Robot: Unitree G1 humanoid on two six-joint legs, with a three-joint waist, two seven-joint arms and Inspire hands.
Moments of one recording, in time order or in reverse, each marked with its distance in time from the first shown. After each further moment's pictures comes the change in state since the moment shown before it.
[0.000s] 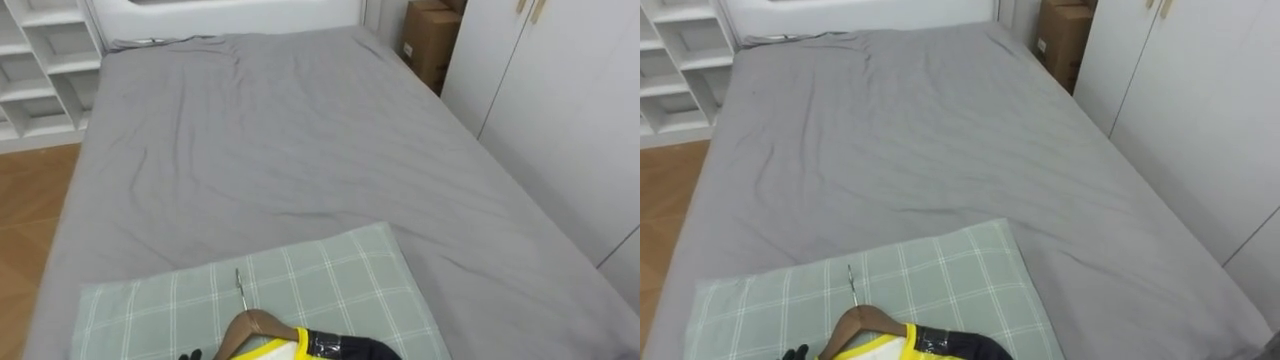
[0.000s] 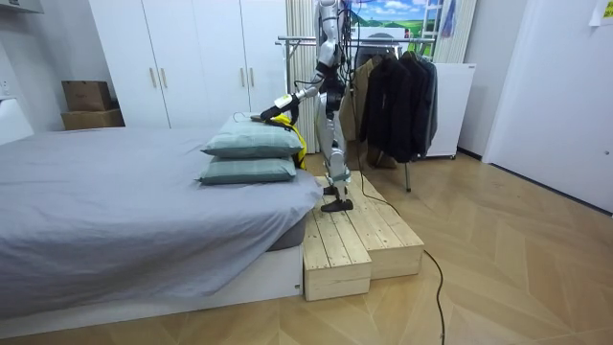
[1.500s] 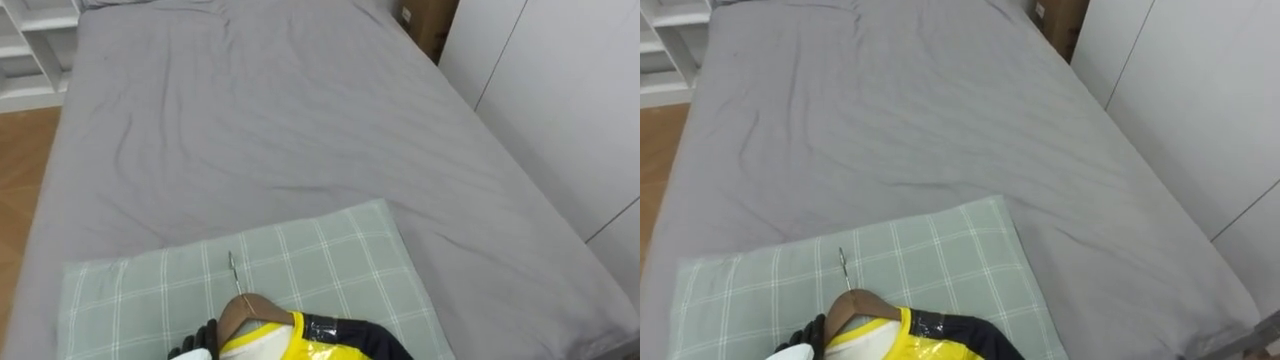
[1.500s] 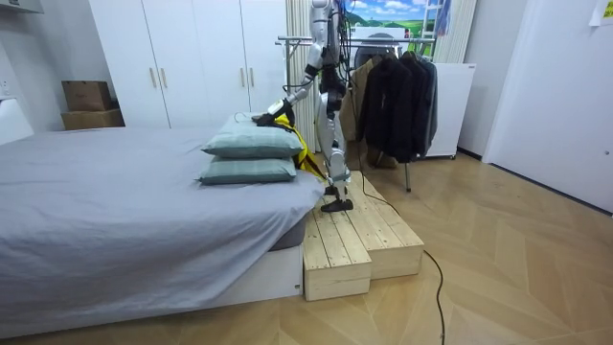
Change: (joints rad) left arm -0.230 -0.002 -0.060 0.157 -0.026 0.041 -0.121; right arm -0.054 -0.005 0.039 0.015 0.009 -0.001 0.031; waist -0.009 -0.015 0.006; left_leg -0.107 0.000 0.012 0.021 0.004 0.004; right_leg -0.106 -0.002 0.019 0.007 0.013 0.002
